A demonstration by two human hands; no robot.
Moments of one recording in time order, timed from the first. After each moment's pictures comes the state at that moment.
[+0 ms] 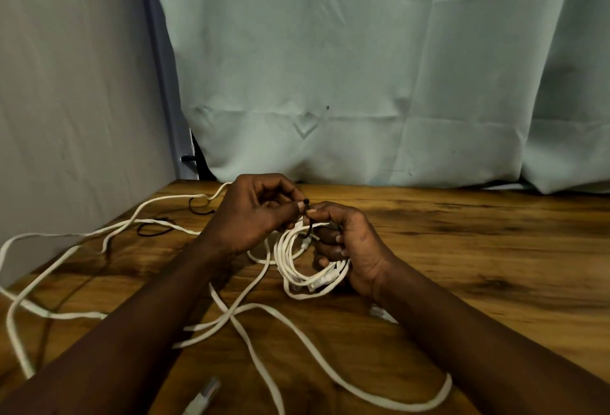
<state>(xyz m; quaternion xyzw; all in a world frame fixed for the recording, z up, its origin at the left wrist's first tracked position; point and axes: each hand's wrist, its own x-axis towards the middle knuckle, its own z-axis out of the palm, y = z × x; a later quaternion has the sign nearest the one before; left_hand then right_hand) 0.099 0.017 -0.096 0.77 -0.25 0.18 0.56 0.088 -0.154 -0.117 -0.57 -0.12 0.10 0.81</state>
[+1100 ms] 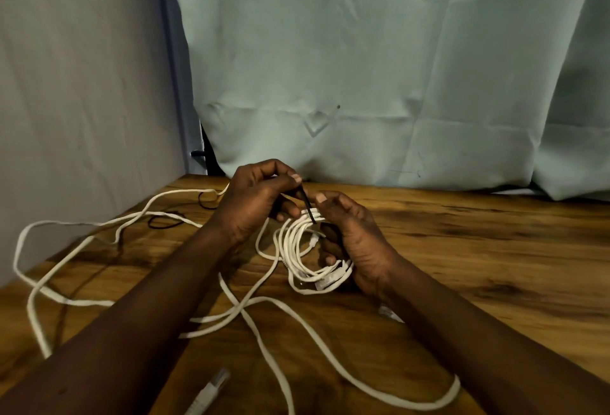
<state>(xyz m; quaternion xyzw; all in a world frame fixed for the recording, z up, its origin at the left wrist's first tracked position) 0.097 0.017 -0.082 0.71 -0.16 0.15 0.67 0.089 -0.148 -0.120 -0.59 -0.16 0.04 0.79</state>
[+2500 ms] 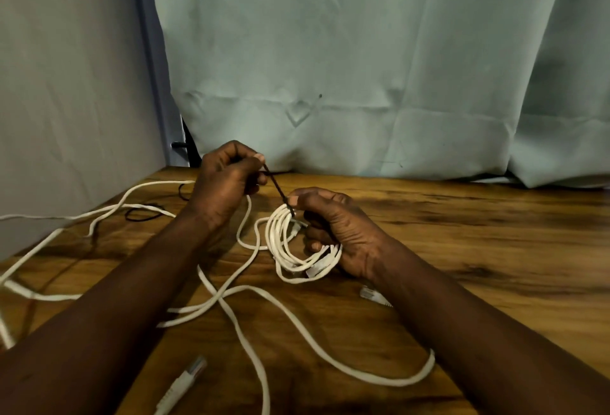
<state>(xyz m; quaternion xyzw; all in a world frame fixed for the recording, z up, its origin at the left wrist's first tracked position) 0.106 0.020 -0.086 0.68 -0.11 0.22 0.69 0.094 -0.157 -0.116 -0.60 -0.14 0.11 0.78</state>
